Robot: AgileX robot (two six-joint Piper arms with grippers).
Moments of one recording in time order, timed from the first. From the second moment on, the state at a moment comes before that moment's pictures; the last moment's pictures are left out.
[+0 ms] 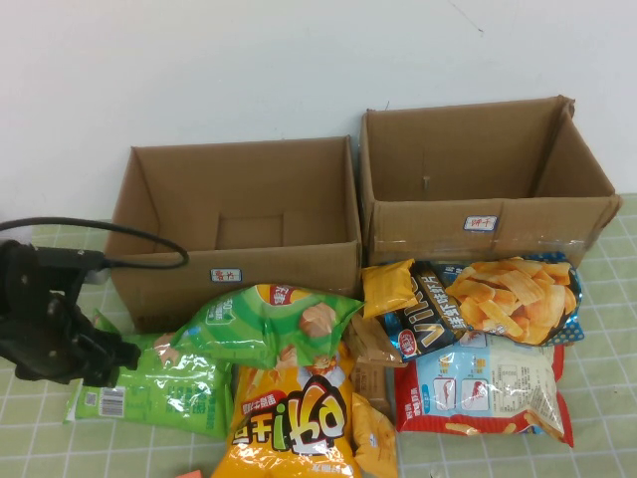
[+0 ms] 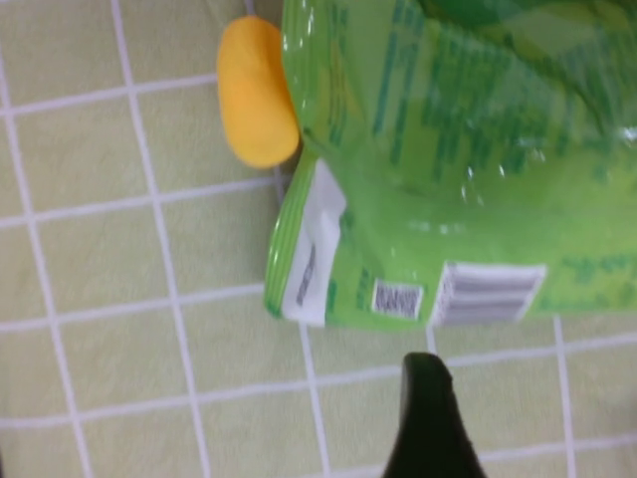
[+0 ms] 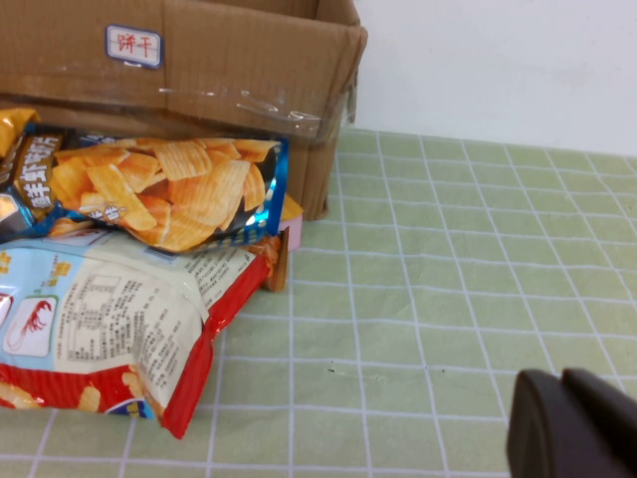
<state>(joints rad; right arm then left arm) 0.01 -0.01 0.02 -0.11 0.42 -0.03 -0.02 1.76 -0.95 0.00 0.55 0.00</state>
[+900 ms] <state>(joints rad) 0.01 -0.01 0.02 -0.11 0.42 -0.03 -0.08 1.94 -1.13 -0.08 0.59 0.99</state>
